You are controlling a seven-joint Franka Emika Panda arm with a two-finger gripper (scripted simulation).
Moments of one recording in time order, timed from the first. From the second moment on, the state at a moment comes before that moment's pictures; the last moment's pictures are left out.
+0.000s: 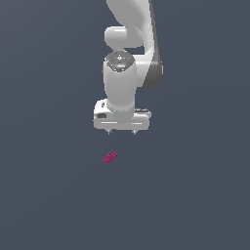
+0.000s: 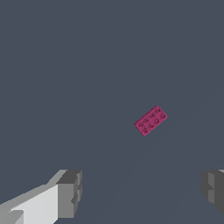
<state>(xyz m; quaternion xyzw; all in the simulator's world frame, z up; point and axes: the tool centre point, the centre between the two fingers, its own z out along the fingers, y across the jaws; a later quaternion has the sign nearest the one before) 0.005 -0.013 0.184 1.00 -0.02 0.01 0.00</state>
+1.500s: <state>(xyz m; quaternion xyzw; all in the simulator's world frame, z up) 0.018 -0.038 0.165 0.99 -0.12 0.02 0.00</state>
